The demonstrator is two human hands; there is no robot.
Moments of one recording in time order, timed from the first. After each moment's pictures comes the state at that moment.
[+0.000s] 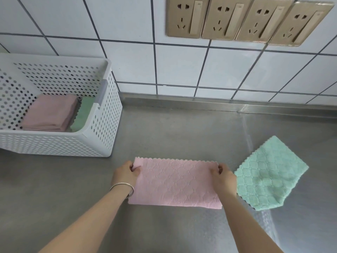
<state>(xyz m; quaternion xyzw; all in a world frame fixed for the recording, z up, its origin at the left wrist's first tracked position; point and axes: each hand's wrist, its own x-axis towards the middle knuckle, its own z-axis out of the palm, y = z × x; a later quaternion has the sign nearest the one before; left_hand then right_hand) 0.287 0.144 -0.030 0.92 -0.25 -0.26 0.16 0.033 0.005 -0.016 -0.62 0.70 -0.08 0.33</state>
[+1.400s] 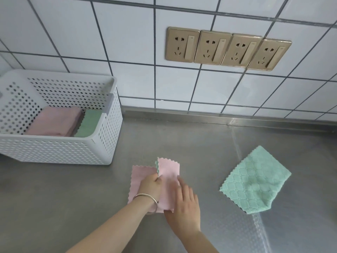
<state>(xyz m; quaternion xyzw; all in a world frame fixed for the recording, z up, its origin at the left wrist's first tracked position) 0.204 0.129 0.038 0.82 -0.24 -0.42 0.30 0.076 0.121 -0.004 -0.88 0.43 -0.18 0.12</state>
